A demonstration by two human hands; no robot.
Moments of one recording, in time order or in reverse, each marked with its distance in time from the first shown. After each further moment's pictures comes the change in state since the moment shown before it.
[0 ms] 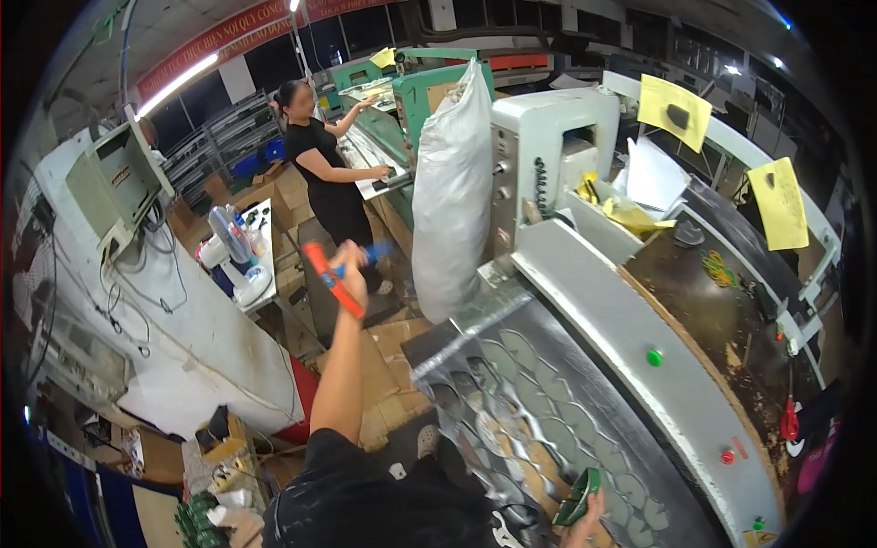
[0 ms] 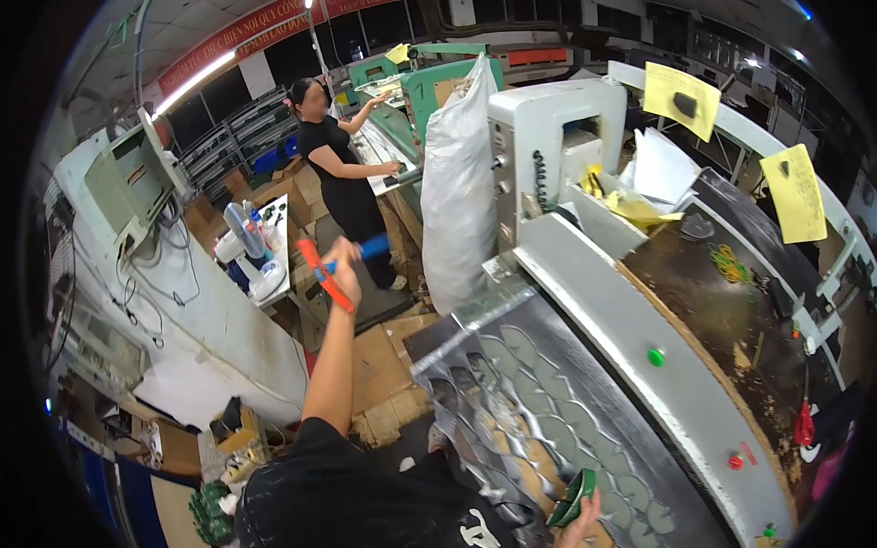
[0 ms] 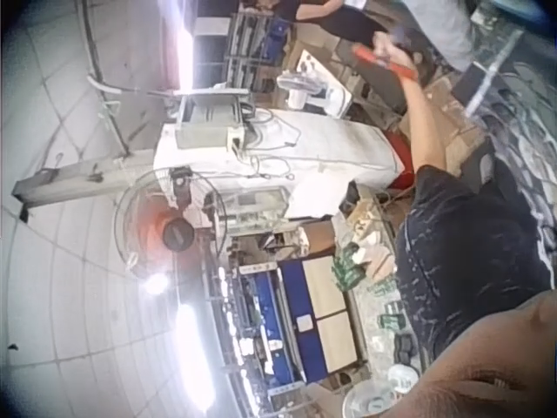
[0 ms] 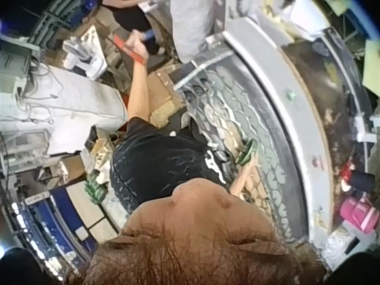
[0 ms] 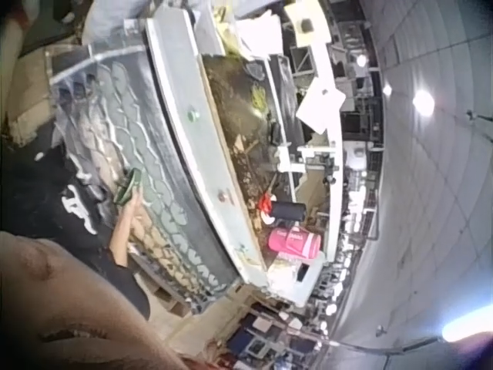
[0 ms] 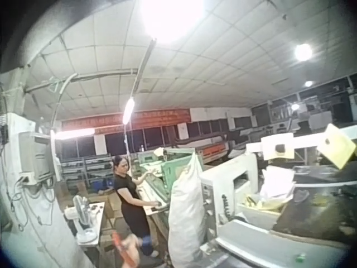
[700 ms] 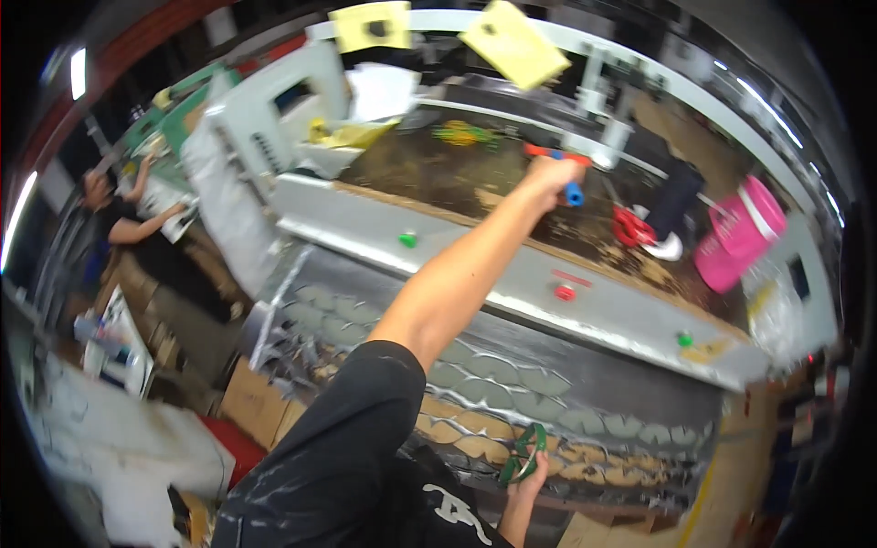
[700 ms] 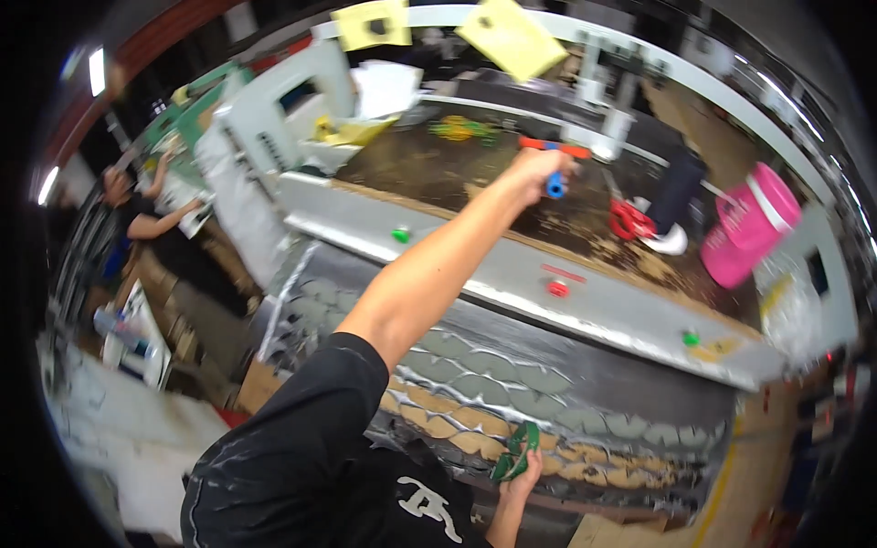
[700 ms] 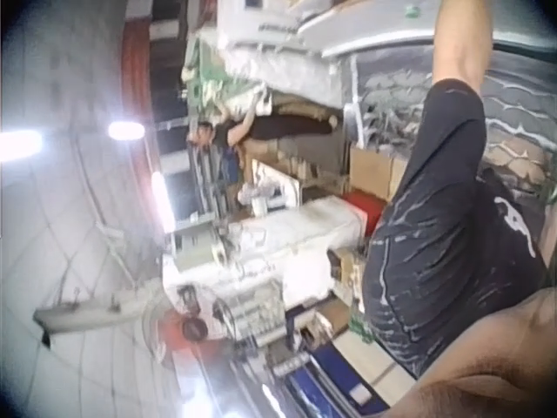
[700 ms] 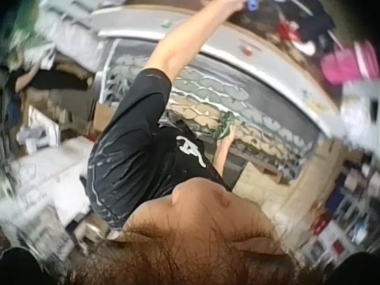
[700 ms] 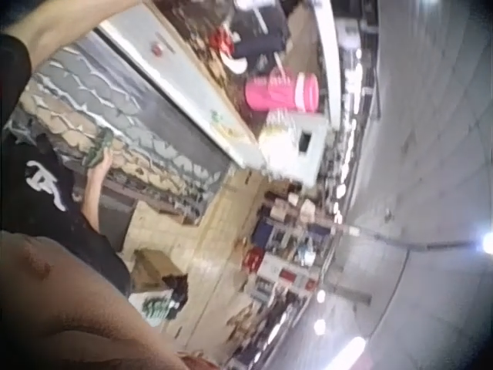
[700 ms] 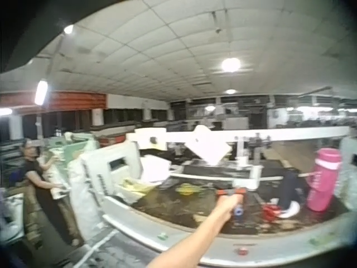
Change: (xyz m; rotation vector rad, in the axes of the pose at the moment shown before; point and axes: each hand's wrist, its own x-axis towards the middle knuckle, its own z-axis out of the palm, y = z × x) left_hand -0.389 0.298 0.680 -0.526 -1.177 -1.049; right_hand -0.094 -0.045 -0.170 0.397 0.374 -0.101
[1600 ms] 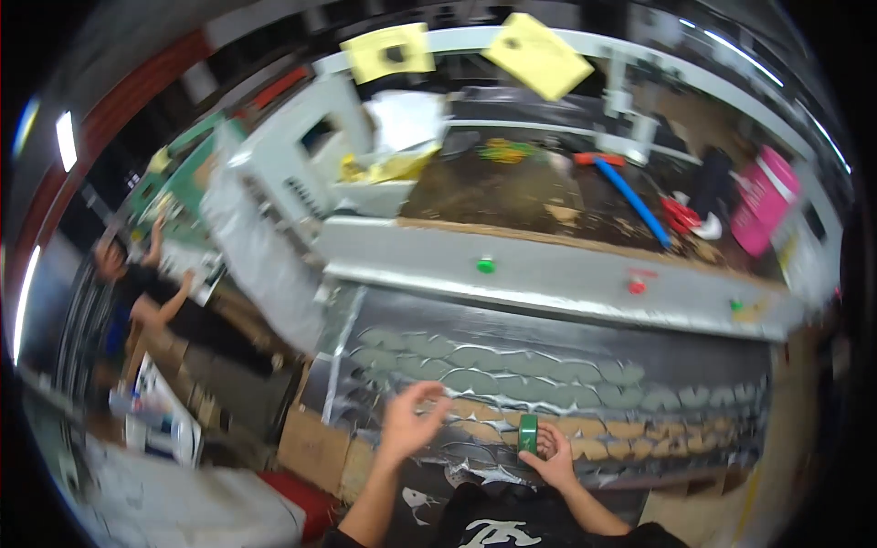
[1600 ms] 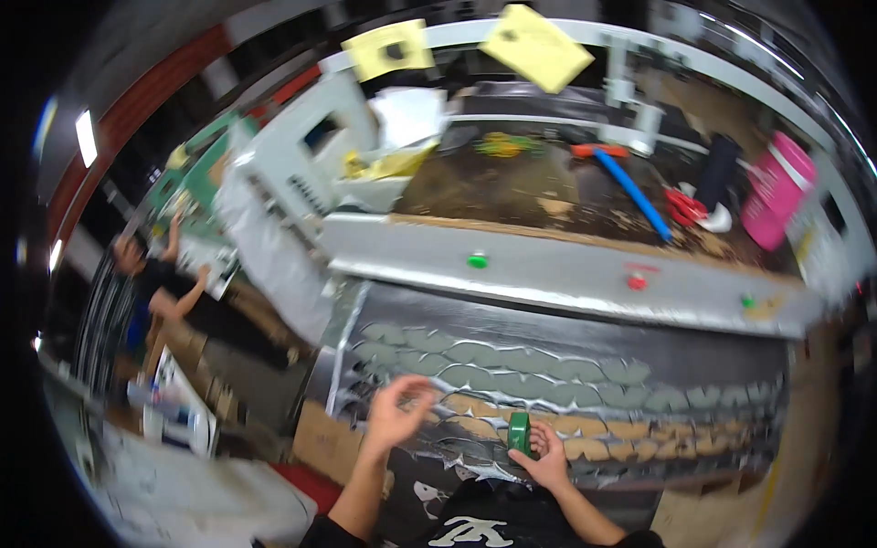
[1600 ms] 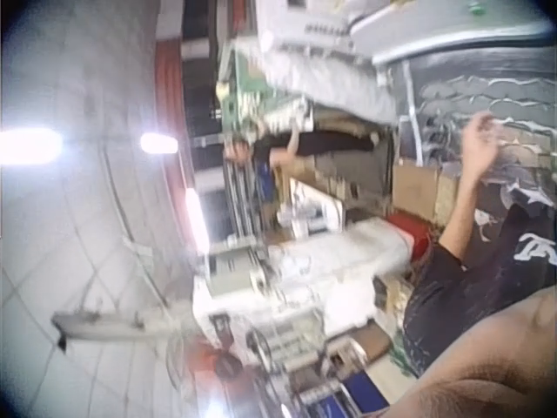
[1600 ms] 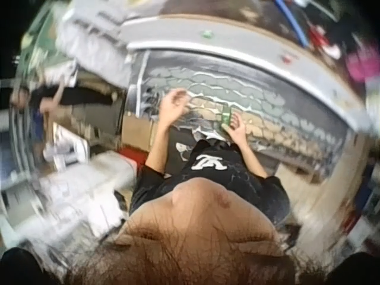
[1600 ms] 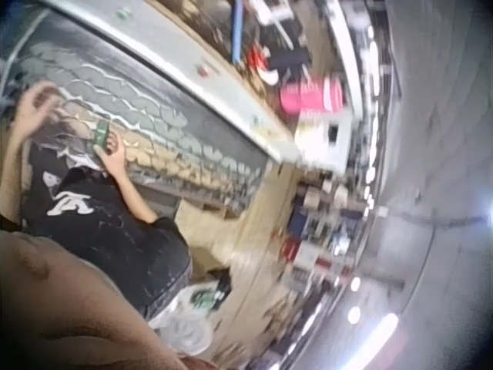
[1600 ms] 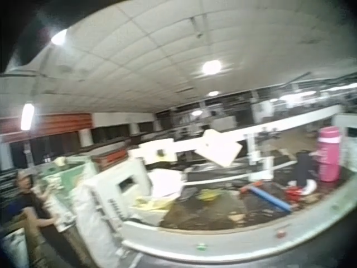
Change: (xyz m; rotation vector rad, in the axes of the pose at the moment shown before) left_hand -0.434 -0.060 -0.292 0.768 0.168 0.130; right_hand -0.043 0.086 0.123 -0.526 -0.535 -0.109
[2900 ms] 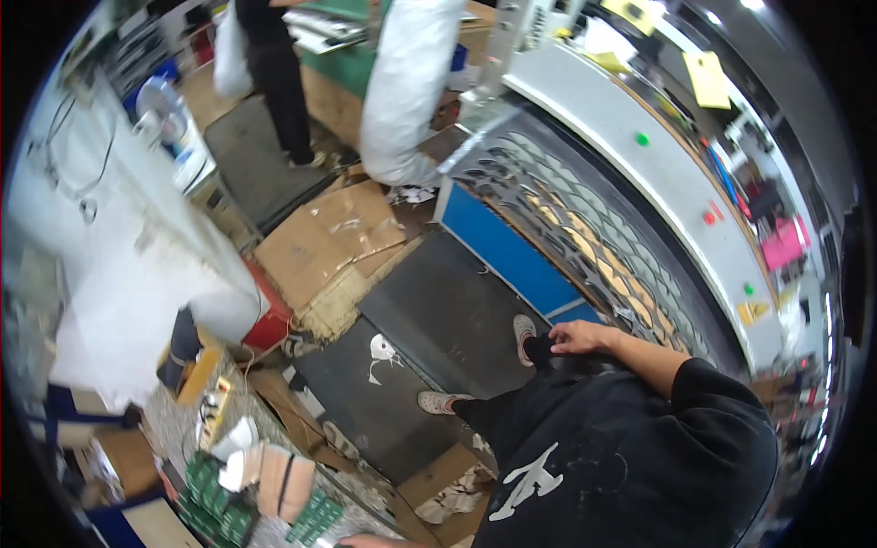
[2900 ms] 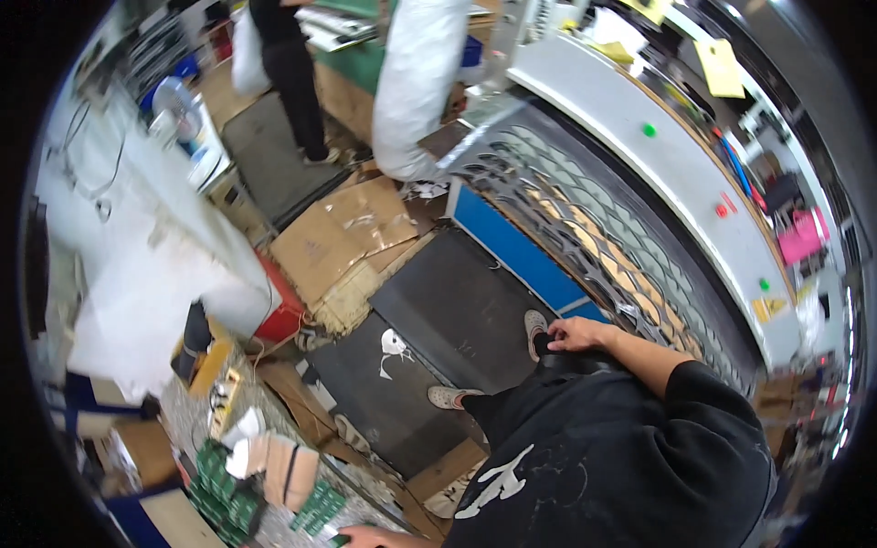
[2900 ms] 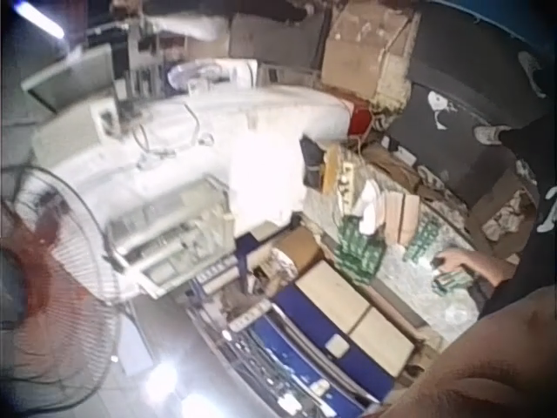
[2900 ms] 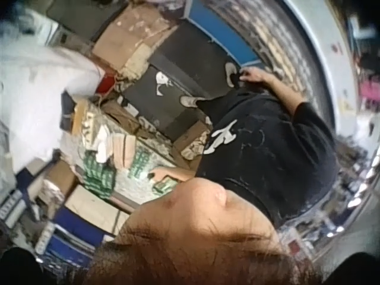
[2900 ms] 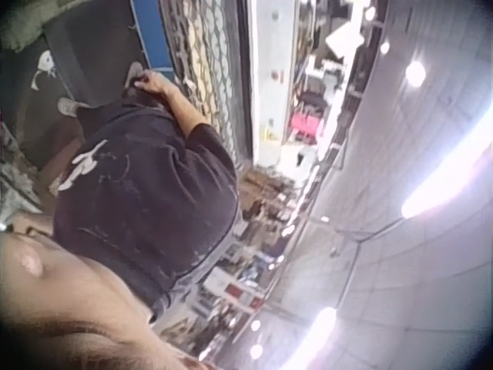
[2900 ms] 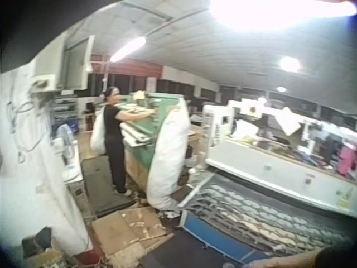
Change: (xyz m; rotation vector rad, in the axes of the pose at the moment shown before) left_hand -0.961 -0.212 0.201 0.635 2.096 -1.947; right_hand -0.118 0.059 0.074 -1.559 -1.314 0.223
